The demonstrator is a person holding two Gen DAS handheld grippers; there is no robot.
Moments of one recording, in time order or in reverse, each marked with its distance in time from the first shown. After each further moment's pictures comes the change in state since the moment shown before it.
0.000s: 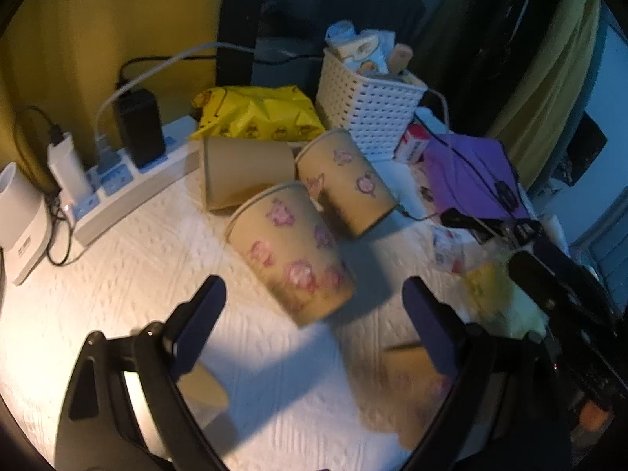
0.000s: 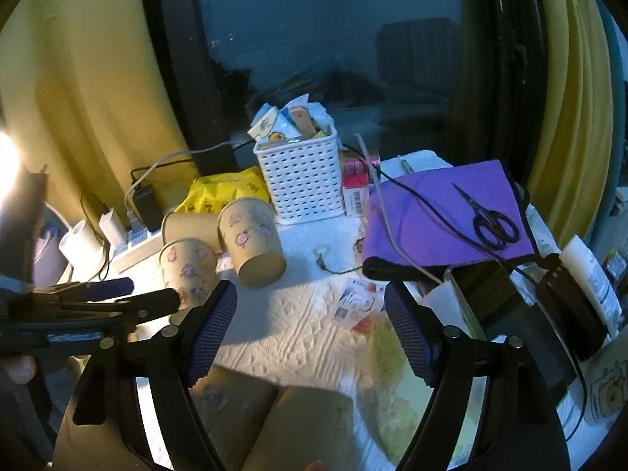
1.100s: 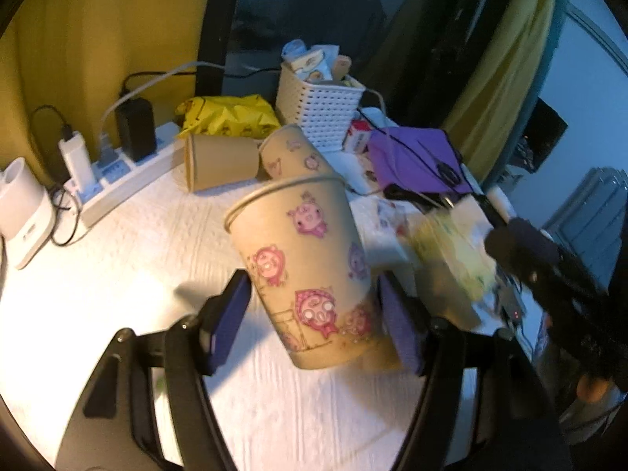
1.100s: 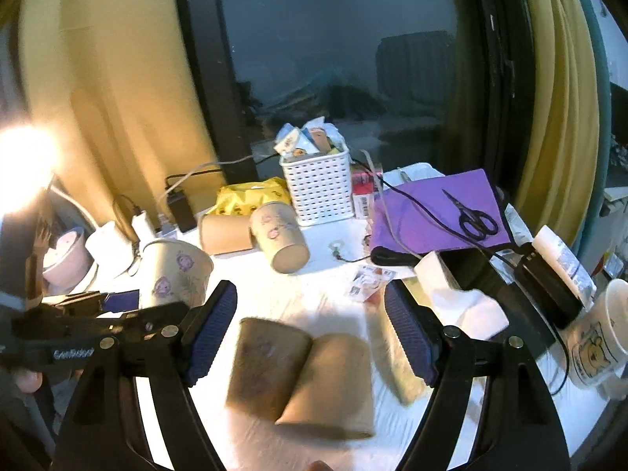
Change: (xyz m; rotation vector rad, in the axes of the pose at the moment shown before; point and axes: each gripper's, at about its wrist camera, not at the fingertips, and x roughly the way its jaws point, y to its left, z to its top) left arm -0.071 0.004 -0.054 0.082 -0.063 -0.137; right arm -0.071 0.033 -0.017 0.005 -0.026 -0.004
